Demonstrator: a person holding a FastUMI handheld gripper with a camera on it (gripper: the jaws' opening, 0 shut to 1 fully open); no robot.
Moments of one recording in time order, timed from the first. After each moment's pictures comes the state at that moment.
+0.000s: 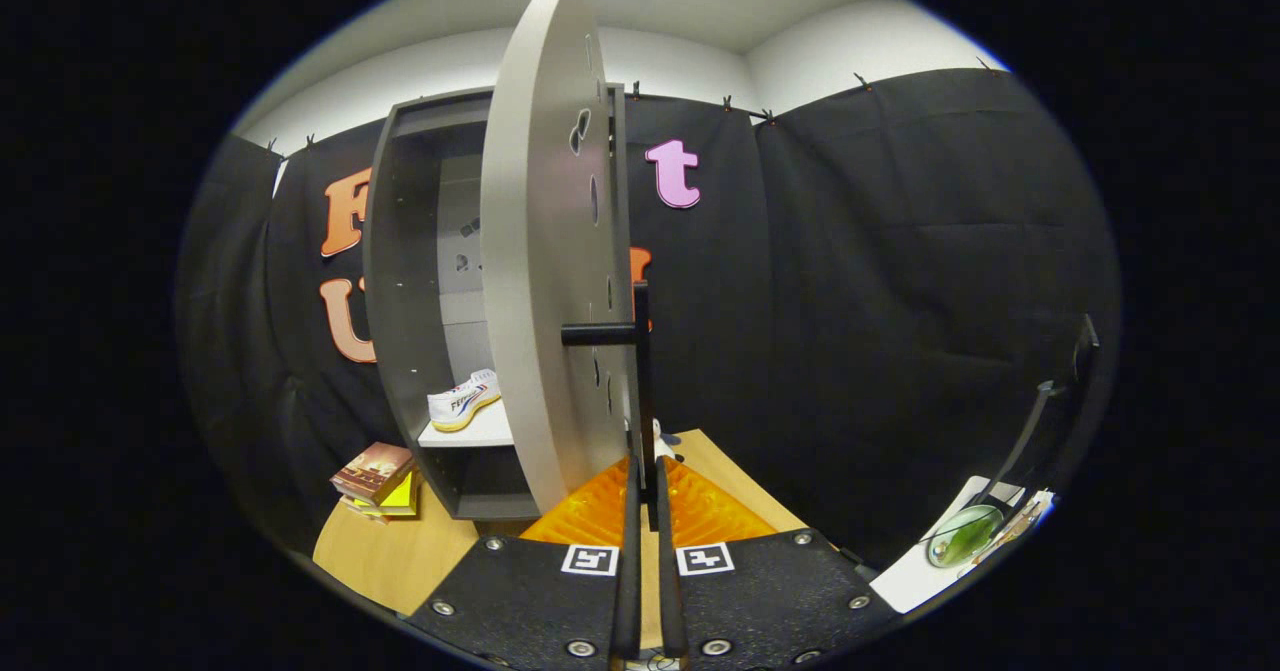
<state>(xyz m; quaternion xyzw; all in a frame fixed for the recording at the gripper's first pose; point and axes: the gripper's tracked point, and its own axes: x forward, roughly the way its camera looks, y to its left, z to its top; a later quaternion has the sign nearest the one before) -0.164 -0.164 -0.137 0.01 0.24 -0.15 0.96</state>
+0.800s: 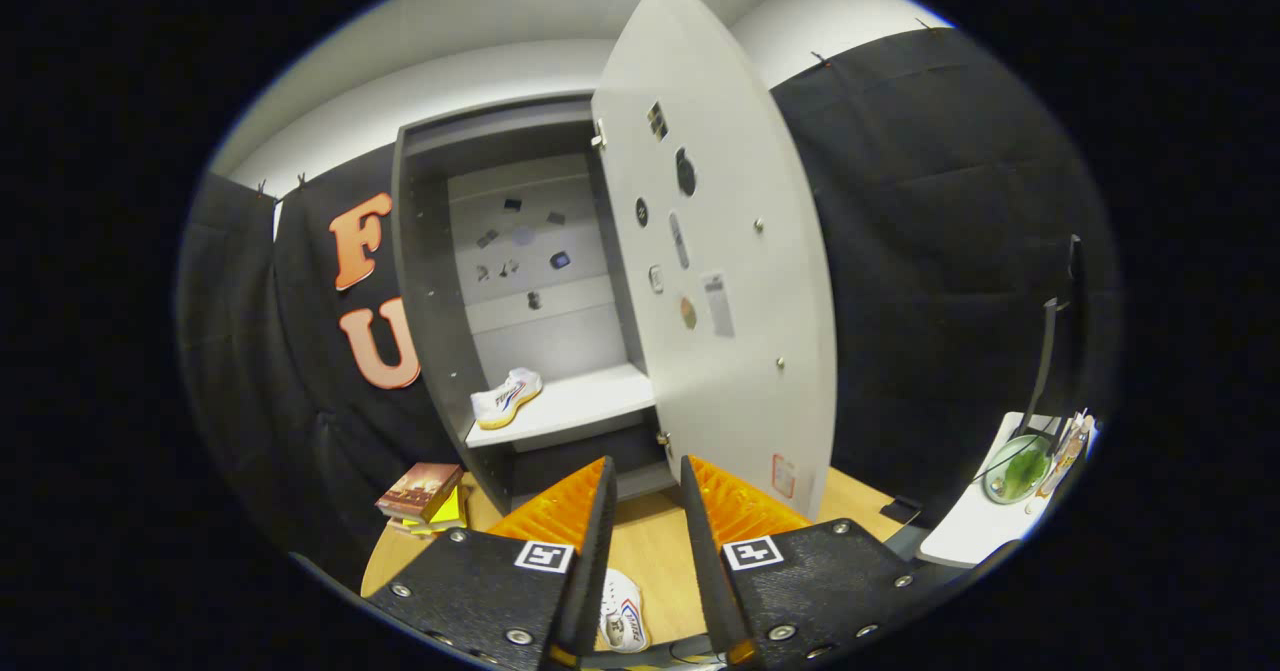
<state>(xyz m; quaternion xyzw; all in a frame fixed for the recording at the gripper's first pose) -0.207 -0.062 -0.198 0.08 0.25 -0.10 0.96</state>
